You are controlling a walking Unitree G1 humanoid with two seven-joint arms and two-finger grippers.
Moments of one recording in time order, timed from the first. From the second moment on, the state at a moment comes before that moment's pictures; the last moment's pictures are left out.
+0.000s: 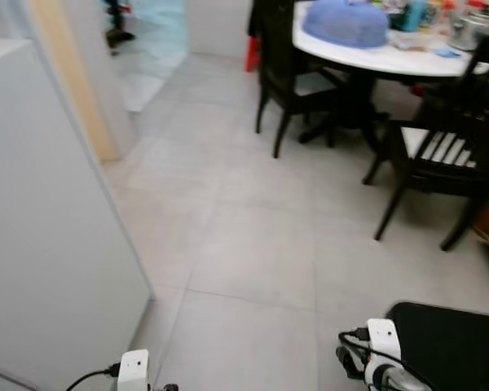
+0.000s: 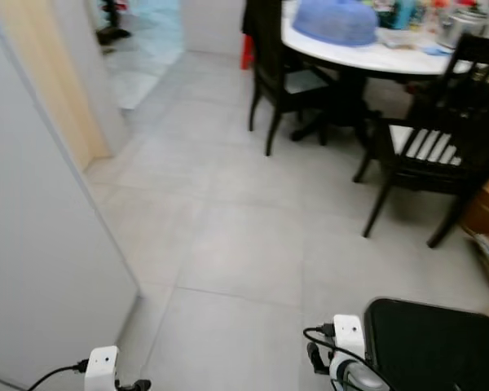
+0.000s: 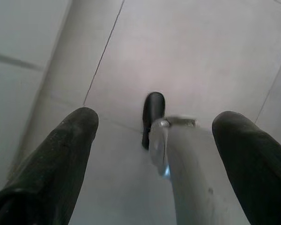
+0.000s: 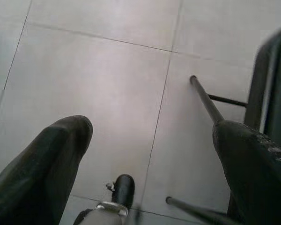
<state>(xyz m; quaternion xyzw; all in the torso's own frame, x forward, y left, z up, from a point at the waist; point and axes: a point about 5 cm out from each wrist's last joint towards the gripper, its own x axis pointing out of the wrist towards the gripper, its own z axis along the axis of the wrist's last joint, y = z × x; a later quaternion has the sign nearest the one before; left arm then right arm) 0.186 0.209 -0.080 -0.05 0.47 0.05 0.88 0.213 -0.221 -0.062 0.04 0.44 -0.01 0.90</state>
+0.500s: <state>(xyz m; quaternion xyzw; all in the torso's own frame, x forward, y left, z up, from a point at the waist) 0.189 0.209 -0.079 -0.05 0.47 0.05 0.88 0.212 -0.222 -0.063 0.04 0.44 -0.01 0.90</state>
